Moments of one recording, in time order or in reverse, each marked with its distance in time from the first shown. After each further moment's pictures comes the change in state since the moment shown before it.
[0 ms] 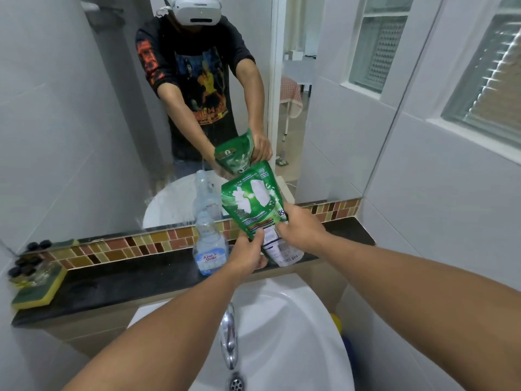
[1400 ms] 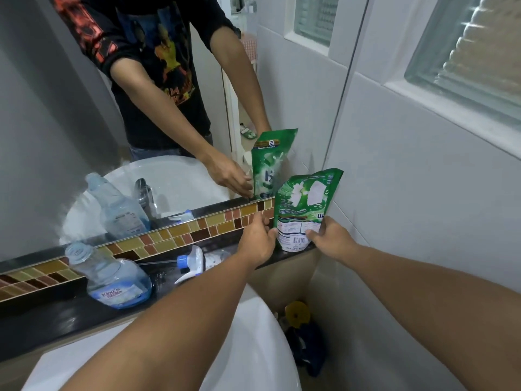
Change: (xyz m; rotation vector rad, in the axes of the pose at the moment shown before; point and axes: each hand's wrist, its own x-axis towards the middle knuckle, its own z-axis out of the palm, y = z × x) left_hand 0.104 0.016 0.192 0.547 -0.116 0.176; right_hand 0.060 0.283 -0.022 0.326 0.009 0.409
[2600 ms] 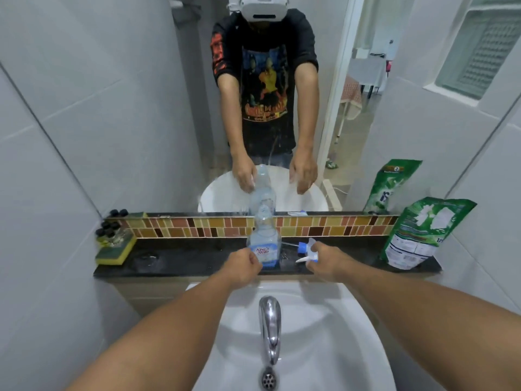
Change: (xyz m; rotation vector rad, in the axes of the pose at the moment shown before) left_hand -0.184 -0.189 -0.236 0.095 0.128 -0.298; right_hand -0.139 -0.186 0.190 -0.583 -0.333 -0.249
